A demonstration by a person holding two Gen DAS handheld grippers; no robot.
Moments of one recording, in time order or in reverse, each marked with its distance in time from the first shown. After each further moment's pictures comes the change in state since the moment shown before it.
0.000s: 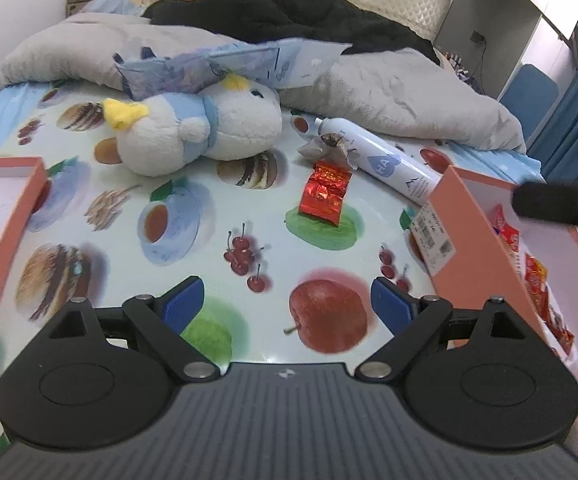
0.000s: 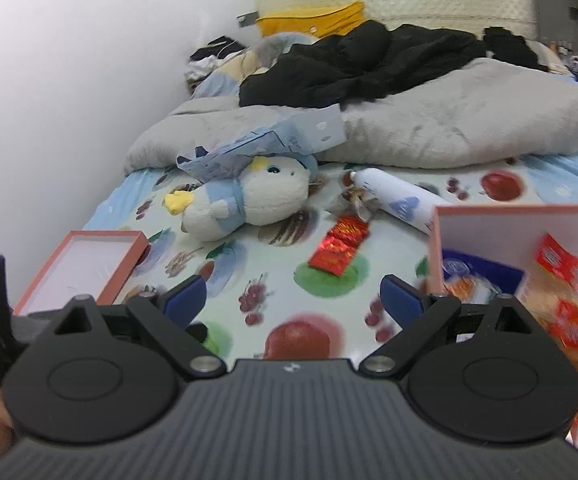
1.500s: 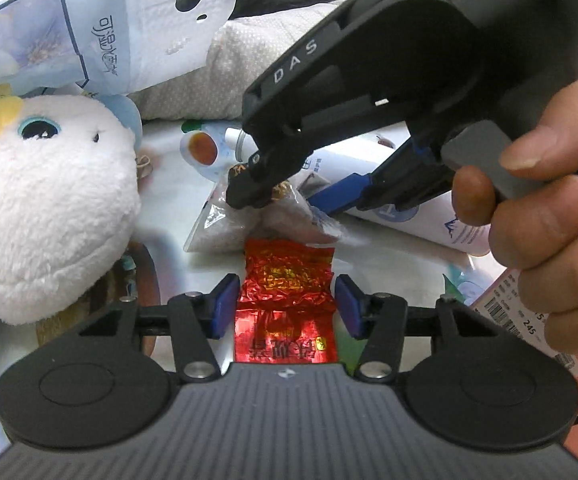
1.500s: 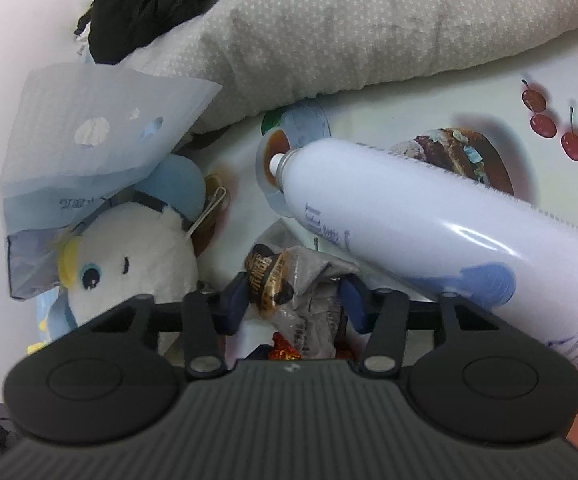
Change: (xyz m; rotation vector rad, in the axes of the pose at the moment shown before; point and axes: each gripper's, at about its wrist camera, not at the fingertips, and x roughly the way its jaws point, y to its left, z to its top) left arm 0.262 -0.047 0.097 0.258 0.015 -0.156; right arm 0.297 -0.128 0.089 0.433 0.366 0.032
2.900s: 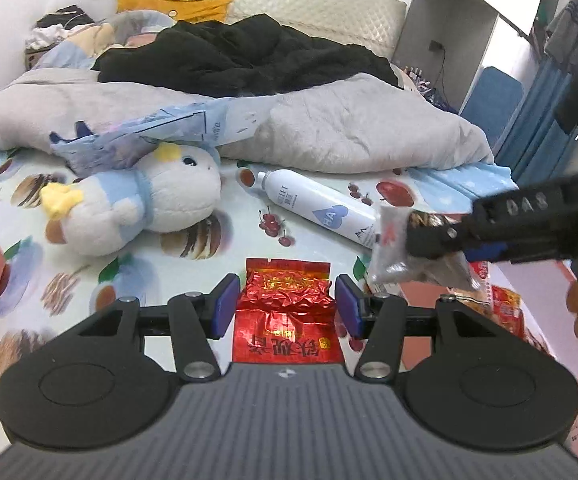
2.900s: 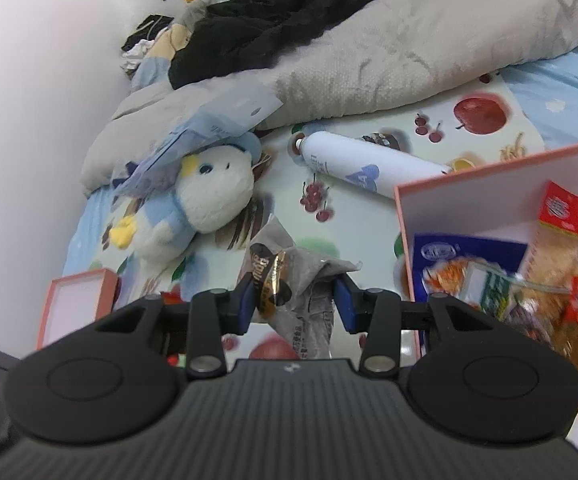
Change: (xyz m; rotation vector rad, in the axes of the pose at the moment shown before) left arm -0.247 -0.053 -0.039 -0.147 -0.114 0.104; right arm -0.223 0.026 -0.169 -0.154 -0.213 -0.039
